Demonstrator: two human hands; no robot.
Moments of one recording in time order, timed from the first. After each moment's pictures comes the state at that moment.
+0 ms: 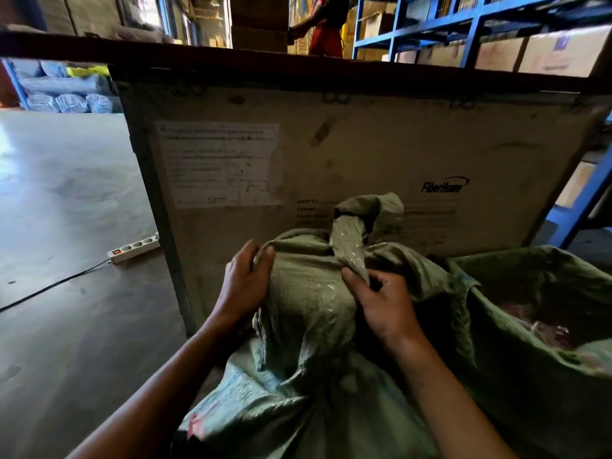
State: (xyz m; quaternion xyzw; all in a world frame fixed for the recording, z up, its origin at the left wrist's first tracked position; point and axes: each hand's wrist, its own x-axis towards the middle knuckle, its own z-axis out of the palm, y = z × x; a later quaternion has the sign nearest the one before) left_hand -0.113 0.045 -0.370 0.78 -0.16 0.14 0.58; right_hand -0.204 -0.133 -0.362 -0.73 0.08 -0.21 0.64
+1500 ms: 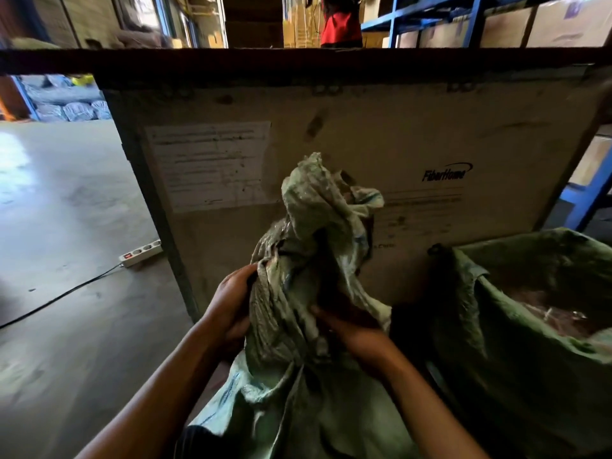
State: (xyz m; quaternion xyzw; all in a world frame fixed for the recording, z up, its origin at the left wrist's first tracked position) left_hand -0.117 0.053 -0.374 0.51 0.07 -0.20 0.83; right_hand -0.198 -0.120 -0.417 -0.75 0.13 -0.01 0.64
